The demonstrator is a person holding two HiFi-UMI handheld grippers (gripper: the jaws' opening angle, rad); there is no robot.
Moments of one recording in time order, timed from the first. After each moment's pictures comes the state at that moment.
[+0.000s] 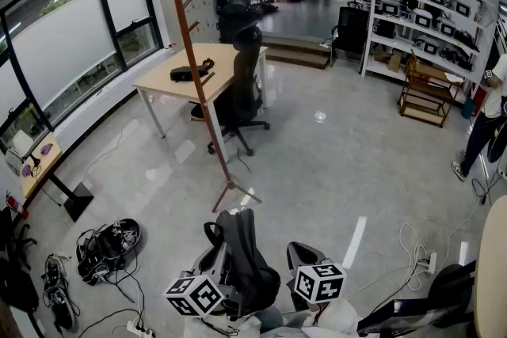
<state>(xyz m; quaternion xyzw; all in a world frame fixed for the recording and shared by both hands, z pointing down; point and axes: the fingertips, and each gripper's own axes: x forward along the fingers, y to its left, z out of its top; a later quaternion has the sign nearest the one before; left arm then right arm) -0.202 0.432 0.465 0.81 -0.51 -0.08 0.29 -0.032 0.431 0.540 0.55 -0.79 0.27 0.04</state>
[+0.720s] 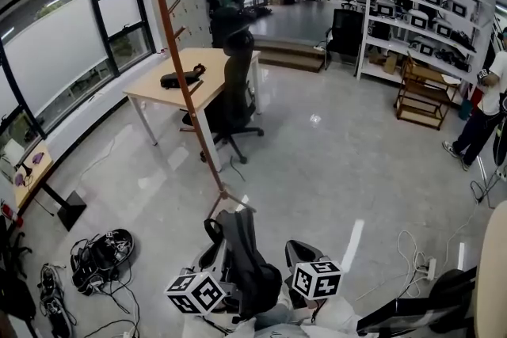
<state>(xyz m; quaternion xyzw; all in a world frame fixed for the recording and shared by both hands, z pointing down) -0.173 0.368 0.469 0.81 -0.50 -0.08 0.28 -0.005 0.367 0.554 0.56 -0.78 0.28 0.04</state>
